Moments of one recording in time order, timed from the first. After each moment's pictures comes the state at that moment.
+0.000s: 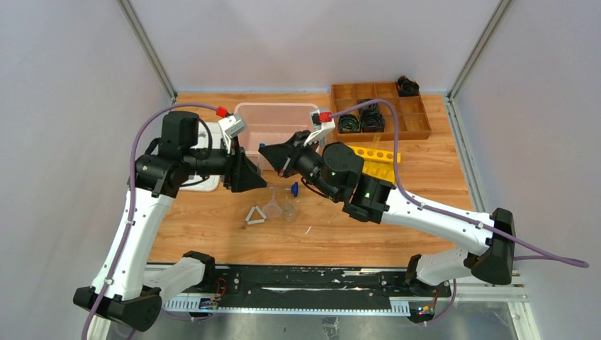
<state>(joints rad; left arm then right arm) -0.26 1.03 1.34 -0.98 0.94 0.09 1.17 1.32 1.24 0.18 0.33 0.61</state>
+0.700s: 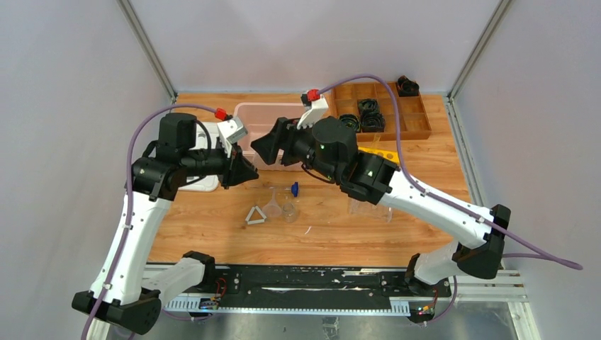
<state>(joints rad) -0.26 1.01 1.34 -0.99 0.81 0.26 1.12 1.41 1.51 -0.17 0.26 0.62</state>
